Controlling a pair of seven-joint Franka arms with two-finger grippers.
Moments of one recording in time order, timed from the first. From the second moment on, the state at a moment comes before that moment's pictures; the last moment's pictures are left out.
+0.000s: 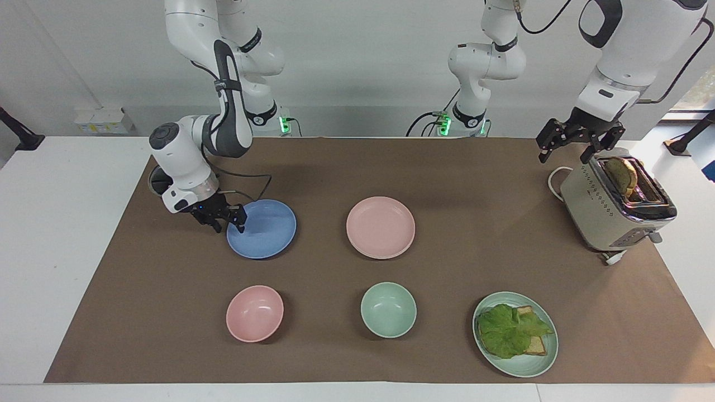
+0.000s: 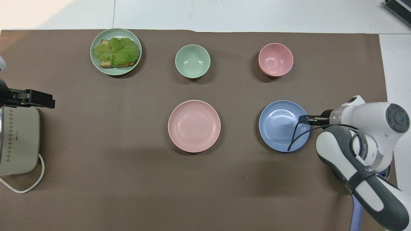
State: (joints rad) left arm -0.22 -0.04 0.15 -1.64 -0.01 1.65 0.02; right arm -0.10 0.13 0.06 -2.27 0.24 2.48 -0.11
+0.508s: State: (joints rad) left arm -0.22 -0.04 0.15 -1.64 -0.01 1.65 0.02; right arm -0.10 0.13 0.06 -2.27 0.24 2.45 -0.11
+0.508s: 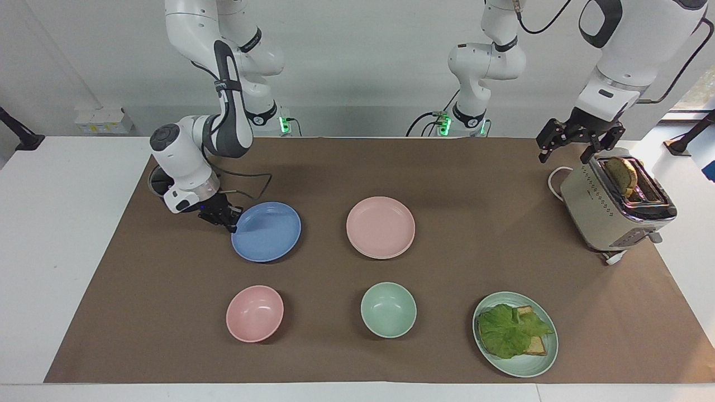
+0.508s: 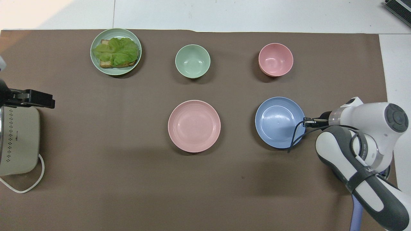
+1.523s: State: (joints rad) left arm -0.14 -0.07 0.14 -1.64 -0.01 1.63 0.02; right arm 0.06 -0.11 0.07 -2.14 0.25 2.18 0.06
